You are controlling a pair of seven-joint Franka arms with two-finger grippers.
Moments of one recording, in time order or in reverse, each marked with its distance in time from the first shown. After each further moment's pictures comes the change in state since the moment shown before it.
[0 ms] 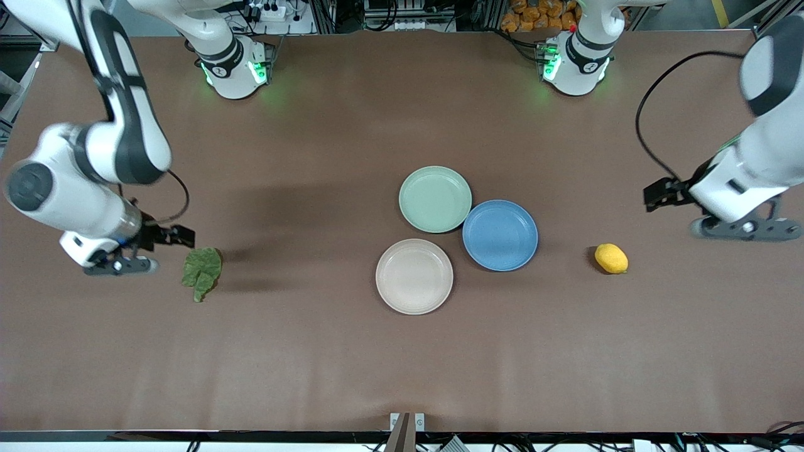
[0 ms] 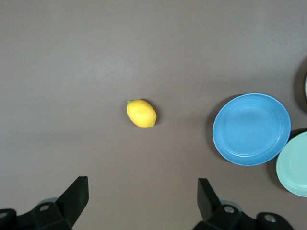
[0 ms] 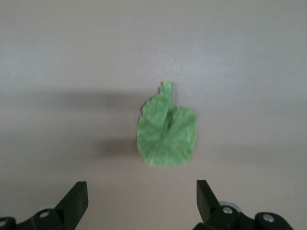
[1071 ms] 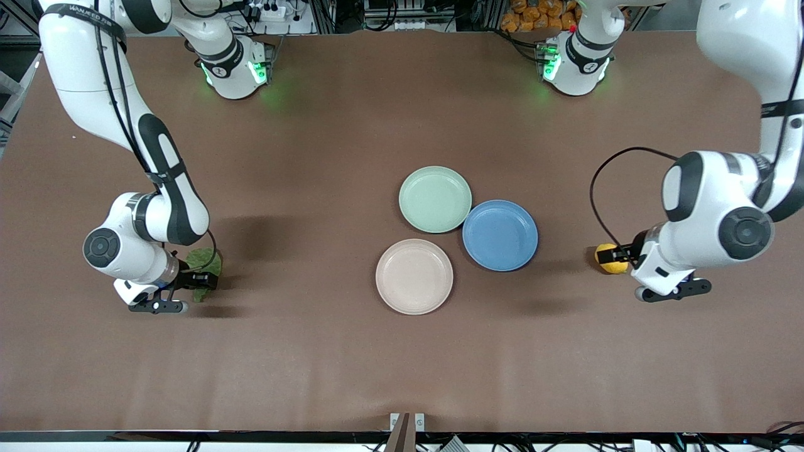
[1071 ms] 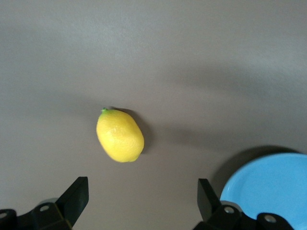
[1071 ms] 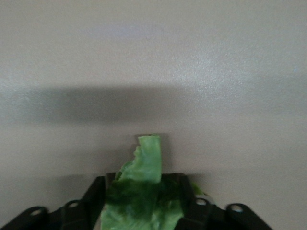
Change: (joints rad) left arm 0.036 0.251 0.005 -0.154 -0.028 0.310 -0.295; right arm -0.035 0.334 0.002 0.116 0.100 0.225 -0.009
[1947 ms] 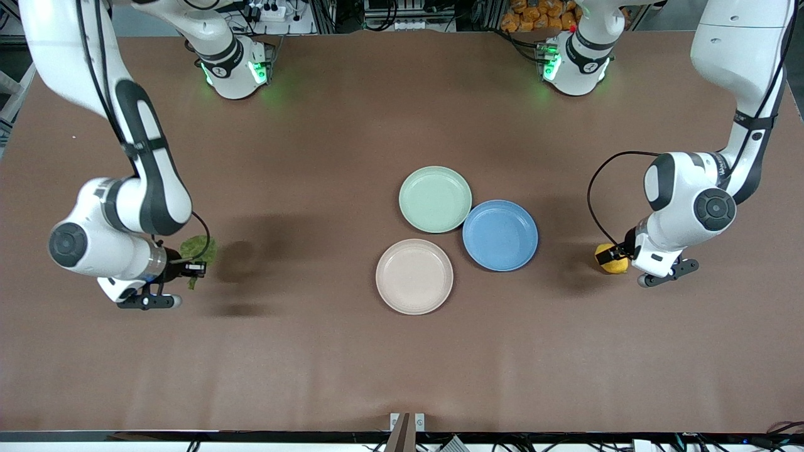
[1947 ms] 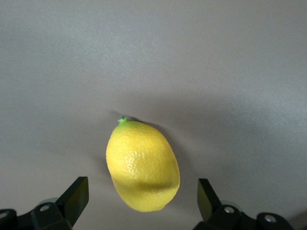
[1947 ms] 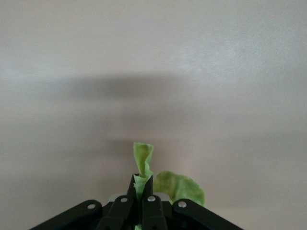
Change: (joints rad) left arm 0.094 -0.021 0.002 -0.350 0.000 0.461 -0.040; right arm 0.056 -0.203 0.009 0.067 0.027 -0.353 0.087
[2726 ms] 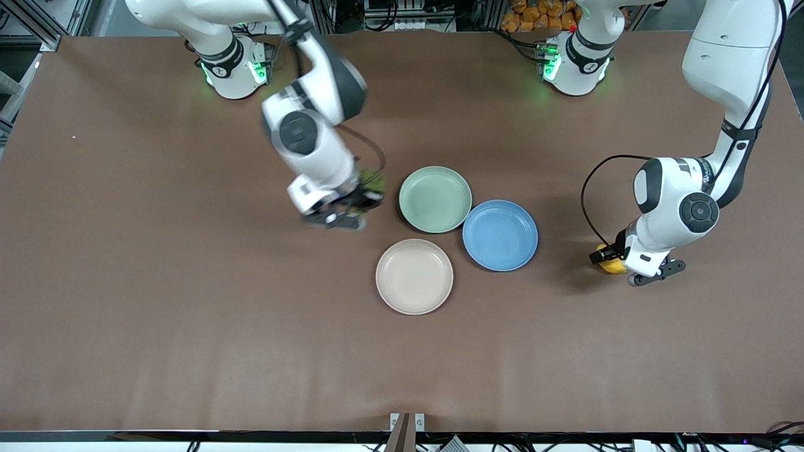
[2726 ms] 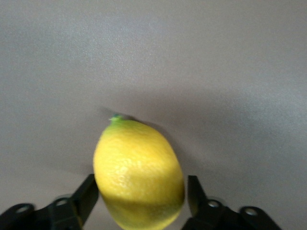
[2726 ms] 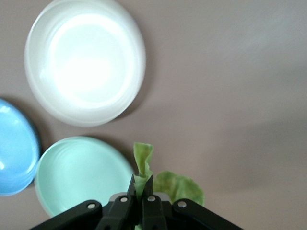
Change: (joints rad) left arm 0.002 0.056 -0.001 -0.011 0.000 0.065 0.000; right arm 0.664 -0.050 0.019 -0.031 0.087 0.145 0.777
